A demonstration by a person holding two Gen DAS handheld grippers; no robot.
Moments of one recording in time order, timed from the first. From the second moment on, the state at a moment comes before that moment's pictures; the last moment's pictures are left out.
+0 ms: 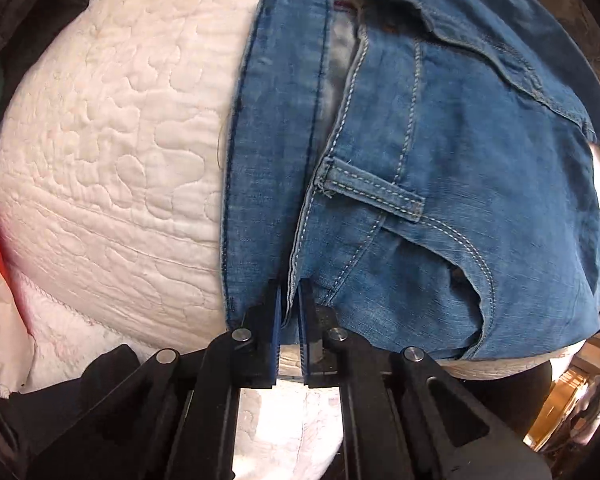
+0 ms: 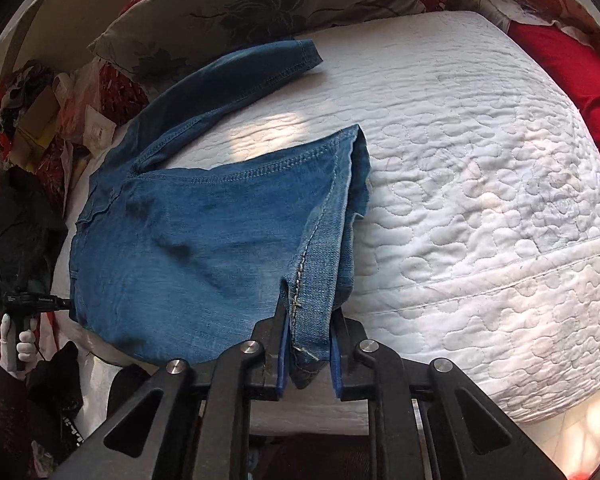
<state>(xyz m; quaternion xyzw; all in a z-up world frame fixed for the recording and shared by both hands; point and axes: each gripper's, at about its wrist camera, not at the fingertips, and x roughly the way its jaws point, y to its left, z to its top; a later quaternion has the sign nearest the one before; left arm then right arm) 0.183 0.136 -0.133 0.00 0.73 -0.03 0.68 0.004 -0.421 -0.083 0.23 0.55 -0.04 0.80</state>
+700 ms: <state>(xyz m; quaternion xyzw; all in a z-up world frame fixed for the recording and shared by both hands) 0.269 0.177 -0.045 -0.14 0.66 -0.07 0.73 0.070 -0.438 -0.043 0.28 0.48 -0.06 0.83</state>
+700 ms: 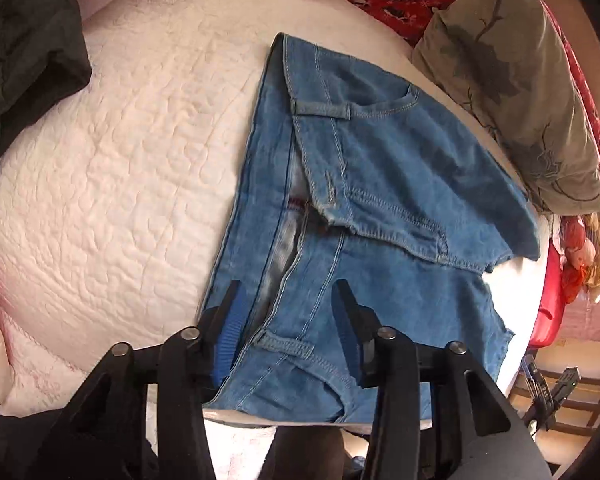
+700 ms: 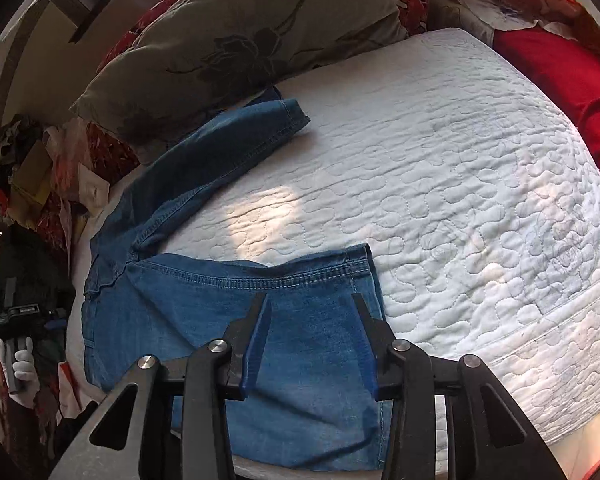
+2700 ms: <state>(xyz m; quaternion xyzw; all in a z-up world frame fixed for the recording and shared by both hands) 0.459 0.152 -0.119 -0.24 0.65 -0.02 0.72 0.416 -0.481 -0.108 0.16 0.49 -0.07 0.86</state>
